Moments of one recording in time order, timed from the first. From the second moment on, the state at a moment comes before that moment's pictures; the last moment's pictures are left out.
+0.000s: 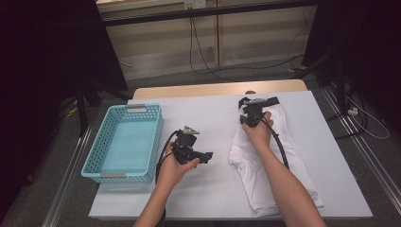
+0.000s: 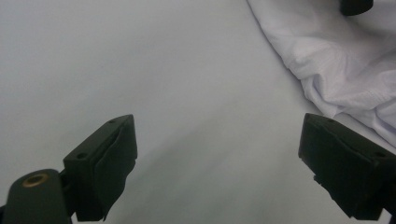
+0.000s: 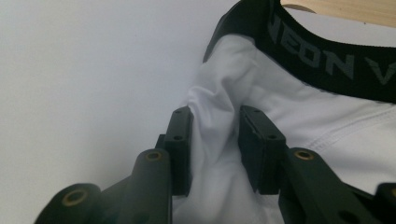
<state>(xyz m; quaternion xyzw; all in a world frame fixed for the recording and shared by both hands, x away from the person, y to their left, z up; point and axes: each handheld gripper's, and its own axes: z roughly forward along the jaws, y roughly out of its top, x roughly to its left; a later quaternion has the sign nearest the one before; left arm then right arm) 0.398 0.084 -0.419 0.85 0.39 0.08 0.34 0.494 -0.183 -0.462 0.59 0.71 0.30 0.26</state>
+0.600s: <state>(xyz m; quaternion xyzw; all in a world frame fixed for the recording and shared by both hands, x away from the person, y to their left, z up) 0.399 0.084 -0.420 0.85 0.39 0.08 0.34 0.493 -0.192 -0.460 0.59 0.70 0.33 0.24</state>
